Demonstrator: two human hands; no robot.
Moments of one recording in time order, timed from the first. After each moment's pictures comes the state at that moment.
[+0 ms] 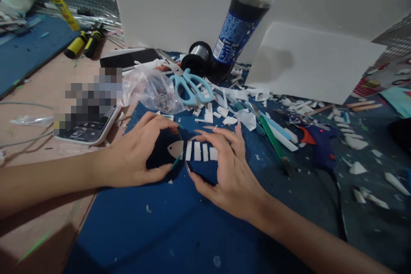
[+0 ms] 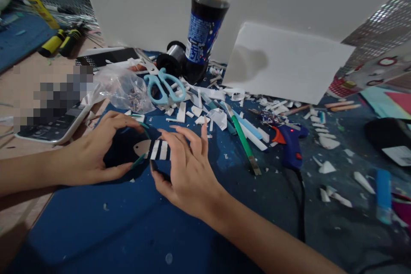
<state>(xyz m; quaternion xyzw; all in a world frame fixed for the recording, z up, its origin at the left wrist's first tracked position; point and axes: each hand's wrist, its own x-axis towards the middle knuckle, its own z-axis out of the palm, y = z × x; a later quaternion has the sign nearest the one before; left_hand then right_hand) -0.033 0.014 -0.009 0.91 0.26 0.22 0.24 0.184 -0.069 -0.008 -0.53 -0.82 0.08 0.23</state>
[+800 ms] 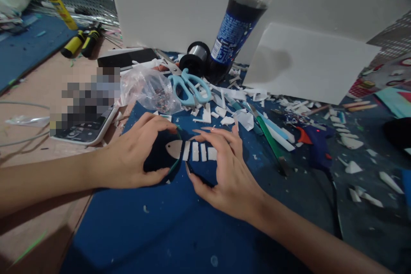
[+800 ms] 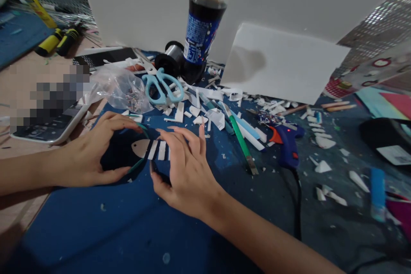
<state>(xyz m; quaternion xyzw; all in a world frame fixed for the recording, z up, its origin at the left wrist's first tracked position) -0.033 0.012 -0.007 0.92 0.25 0.21 0.24 0.185 -0.069 -0.007 -0.53 -0.81 0.09 0.23</state>
